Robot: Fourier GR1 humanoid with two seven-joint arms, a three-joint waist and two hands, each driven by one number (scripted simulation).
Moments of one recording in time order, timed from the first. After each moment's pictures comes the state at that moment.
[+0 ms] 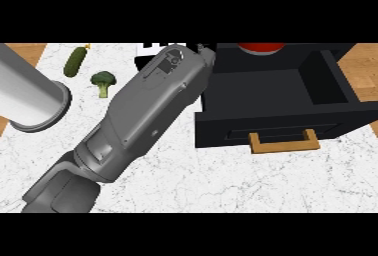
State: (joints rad) left arm -1.37 0.00 -0.33 -0.61 0.66 0.65 -0.03; right arm 0.39 -0.03 -0.69 -2.29 -0.56 0.46 0.29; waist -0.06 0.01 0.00
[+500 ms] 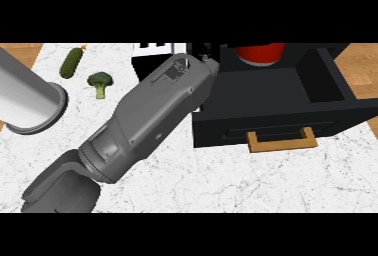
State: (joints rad) left arm -1.38 0.00 -0.49 -0.54 0.81 0.70 -0.08; right arm 0.36 -0.02 -0.65 -2.31 -0.54 0.44 0.32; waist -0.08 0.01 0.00
